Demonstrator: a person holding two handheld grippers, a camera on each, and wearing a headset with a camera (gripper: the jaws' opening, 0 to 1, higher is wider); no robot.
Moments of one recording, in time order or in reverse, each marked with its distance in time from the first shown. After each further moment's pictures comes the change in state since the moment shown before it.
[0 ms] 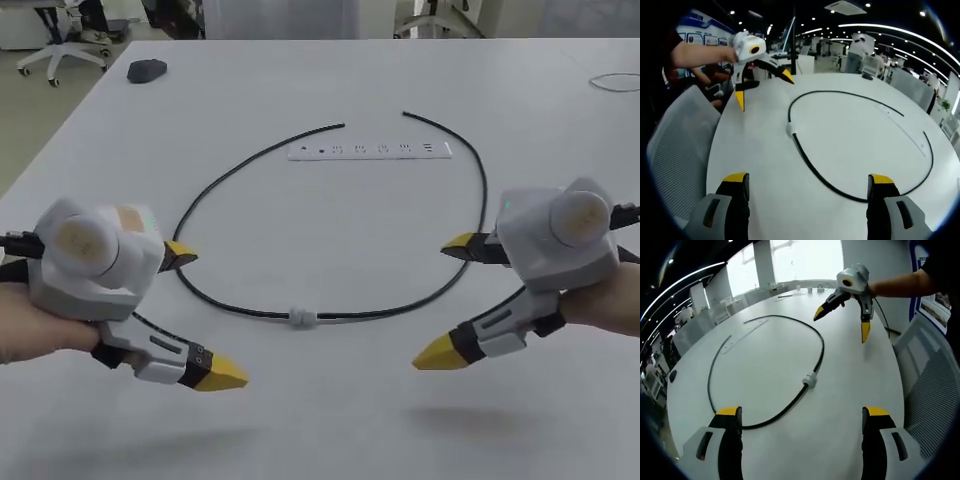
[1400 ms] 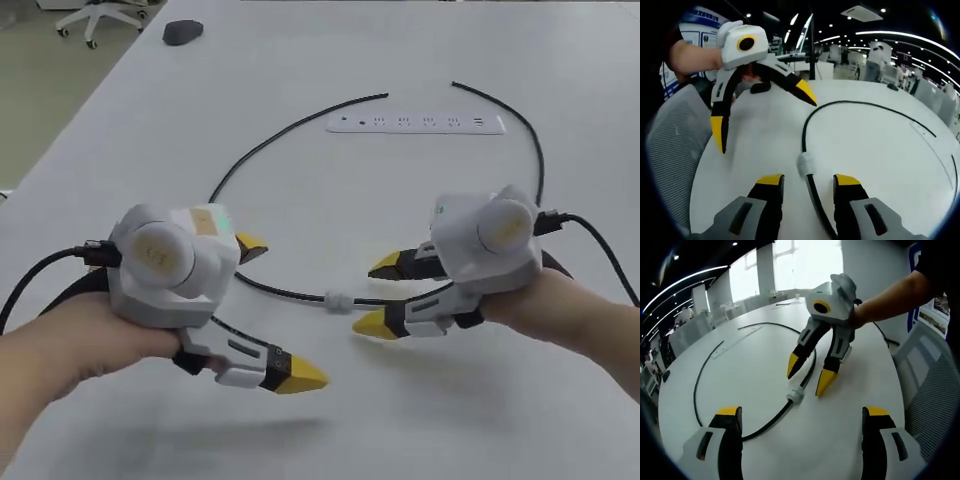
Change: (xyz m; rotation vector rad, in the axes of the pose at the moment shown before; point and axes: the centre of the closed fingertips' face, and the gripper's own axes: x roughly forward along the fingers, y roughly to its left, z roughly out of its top) left arm 0.032 -0.024 0.015 -0.026 -0.097 -0.025; right arm 0.107 0.032 0.043 -0.083 -0.073 0.155
